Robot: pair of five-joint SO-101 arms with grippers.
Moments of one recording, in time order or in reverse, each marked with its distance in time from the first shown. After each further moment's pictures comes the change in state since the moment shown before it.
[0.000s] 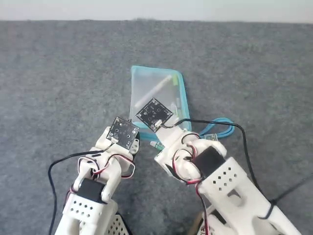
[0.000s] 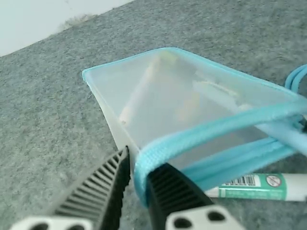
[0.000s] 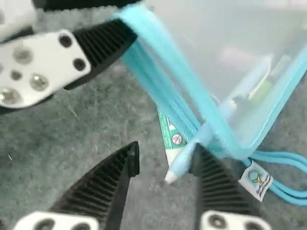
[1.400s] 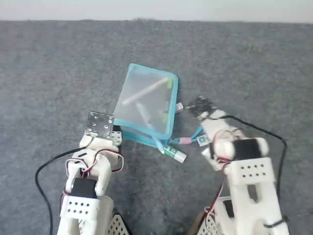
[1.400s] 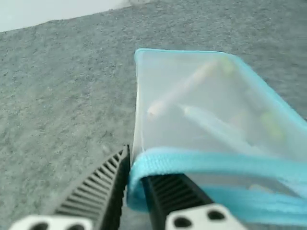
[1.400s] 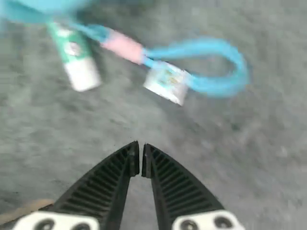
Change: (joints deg) left arm -12.6 0.0 0.4 -1.2 5.4; right arm 35.8 -3.7 4.3 9.1 25.5
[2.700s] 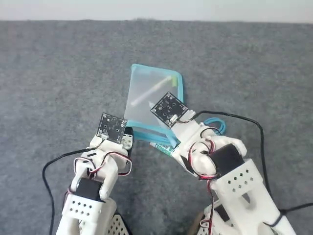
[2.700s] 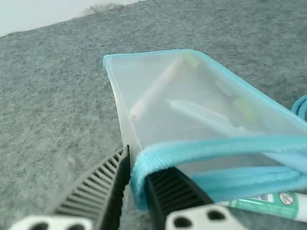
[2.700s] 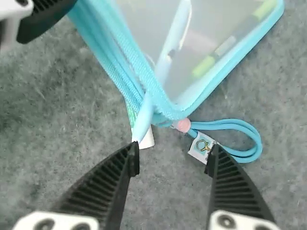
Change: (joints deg) left arm 8.3 0.0 0.0 0.0 0.7; right arm -26.4 -0.3 -7.6 -1.9 -15.6
